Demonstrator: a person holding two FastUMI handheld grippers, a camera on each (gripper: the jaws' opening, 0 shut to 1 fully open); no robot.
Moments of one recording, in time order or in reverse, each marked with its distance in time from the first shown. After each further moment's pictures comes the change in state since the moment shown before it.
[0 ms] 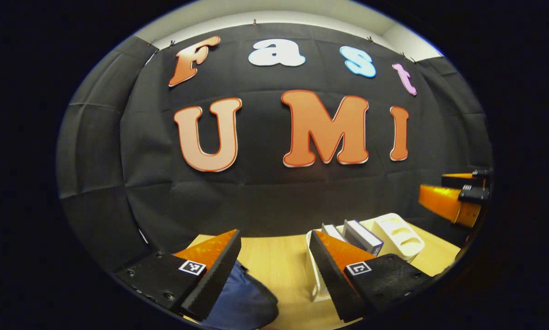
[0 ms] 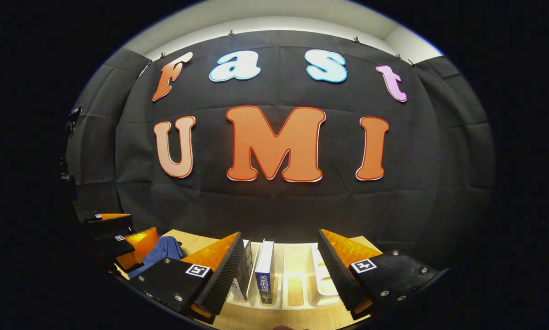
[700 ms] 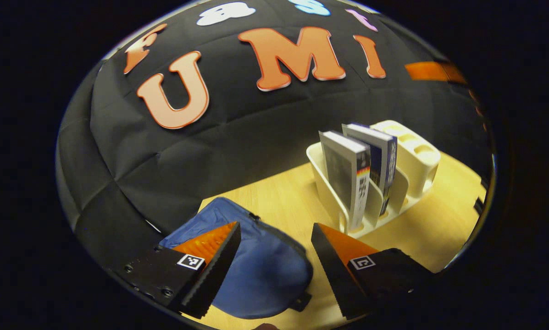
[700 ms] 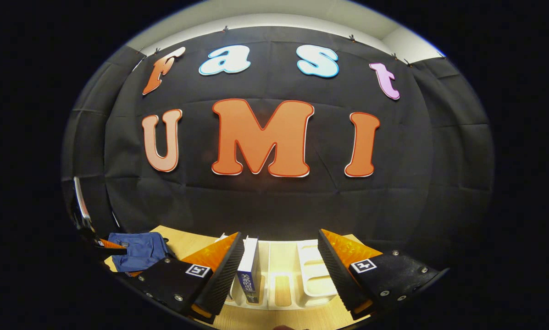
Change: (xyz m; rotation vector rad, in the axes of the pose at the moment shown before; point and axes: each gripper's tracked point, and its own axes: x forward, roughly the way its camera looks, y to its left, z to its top) left arm -0.002 0.008 -0.151 0.313 0.349 -0.081; right arm 0.013 -0.033 -0.015 -0.014 0.026 -0.073
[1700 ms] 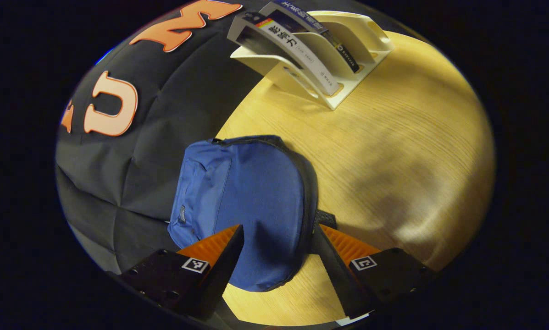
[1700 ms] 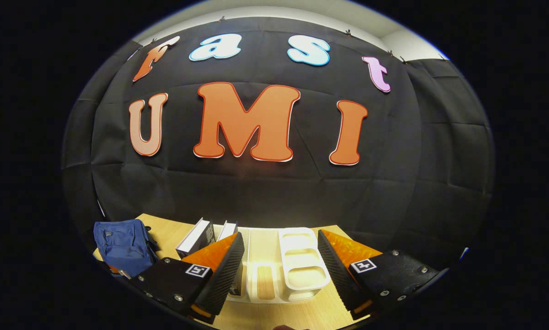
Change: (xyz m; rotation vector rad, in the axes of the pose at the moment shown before) left arm 0.018 -0.015 -0.183 0.494 0.379 0.043; right arm 0.002 -0.023 -0.028 -0.029 0.067 -0.076
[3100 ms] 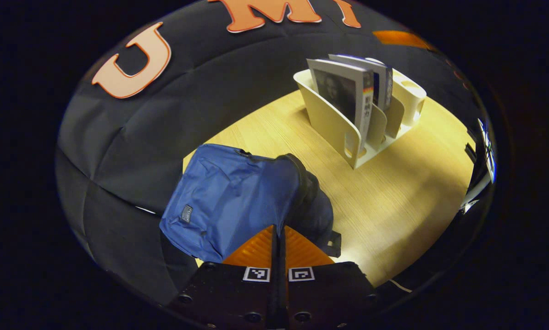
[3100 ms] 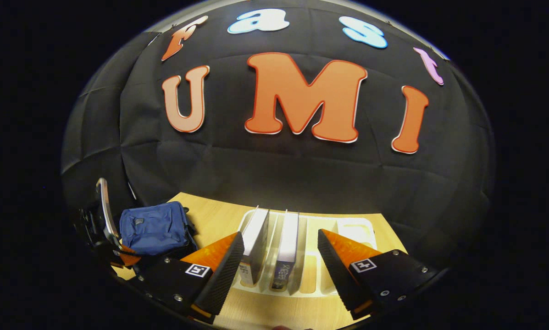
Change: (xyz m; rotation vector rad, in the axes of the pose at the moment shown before) left arm -0.051 0.121 0.052 -0.304 -0.054 -0.299; right arm 0.030 0.132 -0.012 -0.092 0.225 0.277
